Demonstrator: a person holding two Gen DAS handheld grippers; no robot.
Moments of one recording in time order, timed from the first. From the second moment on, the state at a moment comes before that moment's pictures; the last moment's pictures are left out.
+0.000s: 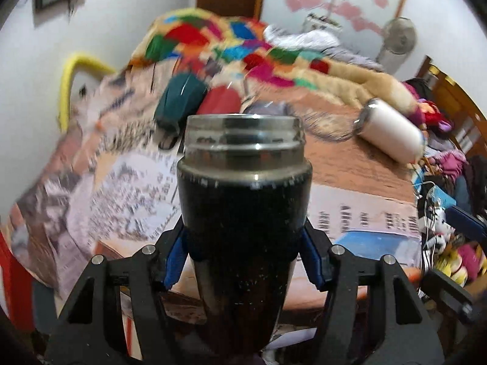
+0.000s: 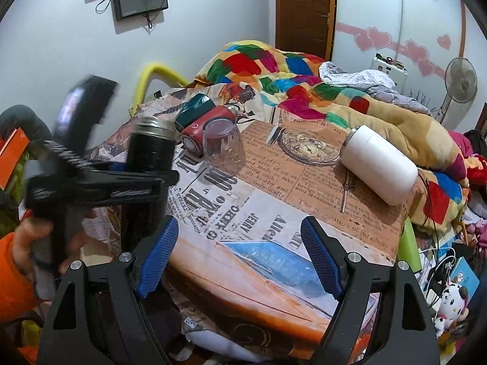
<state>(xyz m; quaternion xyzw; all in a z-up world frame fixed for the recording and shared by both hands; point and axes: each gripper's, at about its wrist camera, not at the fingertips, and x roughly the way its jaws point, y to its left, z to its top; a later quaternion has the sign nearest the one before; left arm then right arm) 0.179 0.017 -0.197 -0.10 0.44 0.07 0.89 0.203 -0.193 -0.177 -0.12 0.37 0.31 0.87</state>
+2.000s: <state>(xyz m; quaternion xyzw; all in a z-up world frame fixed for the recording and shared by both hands) -0.017 -0.025 0.015 -0.02 0.10 -0.01 1.00 0.079 -0.251 -0.014 0.02 0.12 0.27 0.96</state>
